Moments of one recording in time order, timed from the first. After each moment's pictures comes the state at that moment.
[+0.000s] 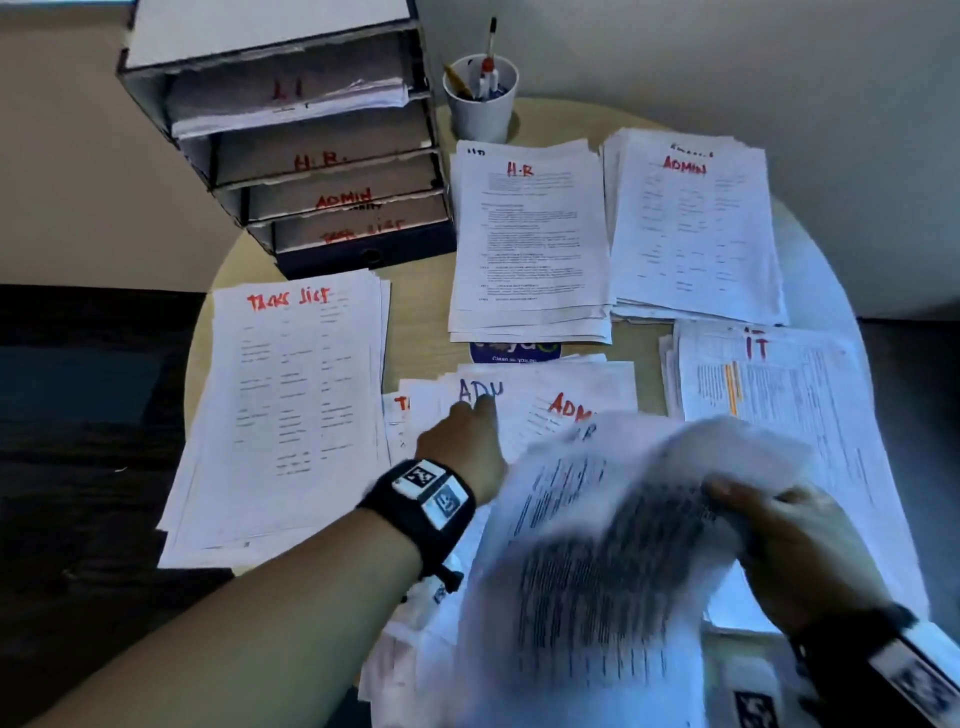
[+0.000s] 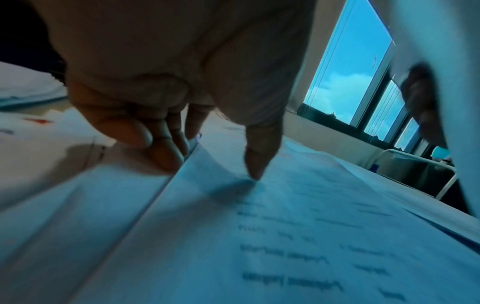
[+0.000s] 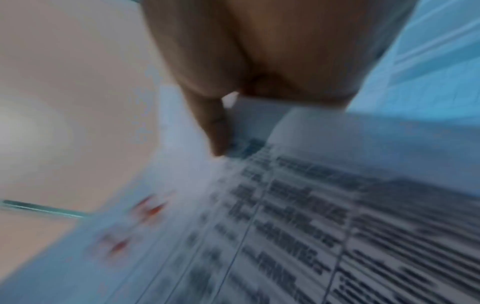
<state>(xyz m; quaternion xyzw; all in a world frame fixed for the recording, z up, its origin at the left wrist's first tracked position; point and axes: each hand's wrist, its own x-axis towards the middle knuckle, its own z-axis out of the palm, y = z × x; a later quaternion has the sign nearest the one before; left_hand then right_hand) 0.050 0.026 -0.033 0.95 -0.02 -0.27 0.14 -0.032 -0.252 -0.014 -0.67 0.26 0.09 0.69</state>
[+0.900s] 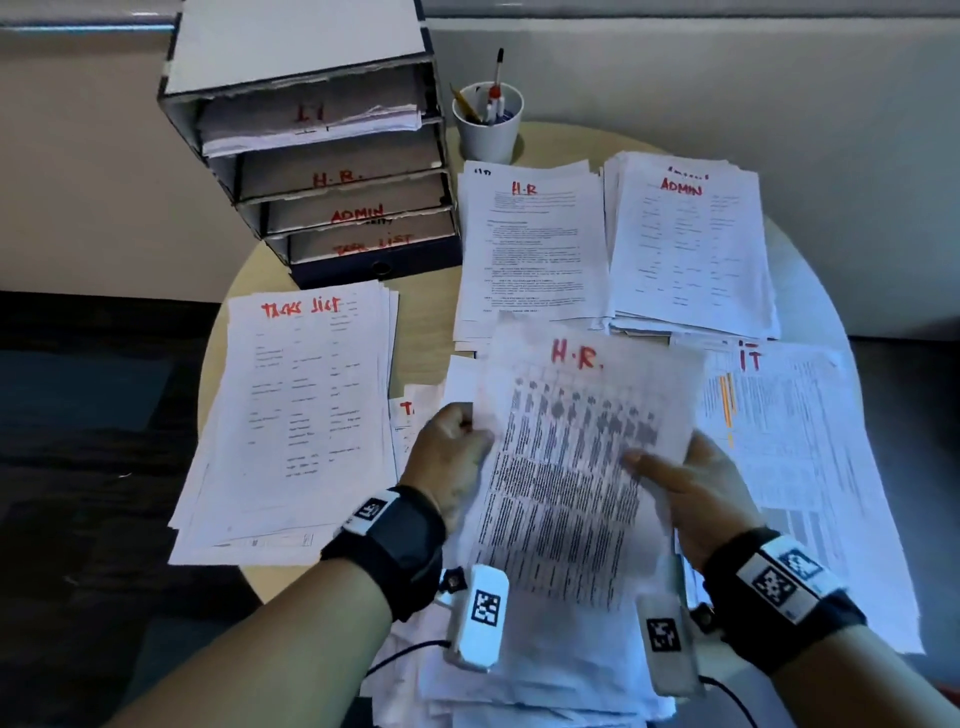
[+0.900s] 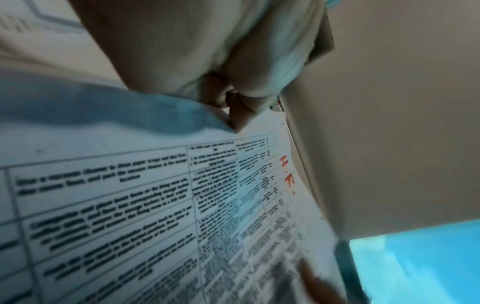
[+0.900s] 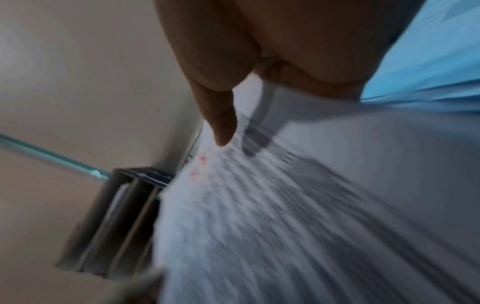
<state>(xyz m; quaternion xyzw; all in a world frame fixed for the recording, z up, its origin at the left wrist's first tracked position) 0.024 0.033 -0.025 0.68 0.22 -0.15 0.68 0.005 -0.207 -0.025 -0.67 0.27 0.09 0.69</state>
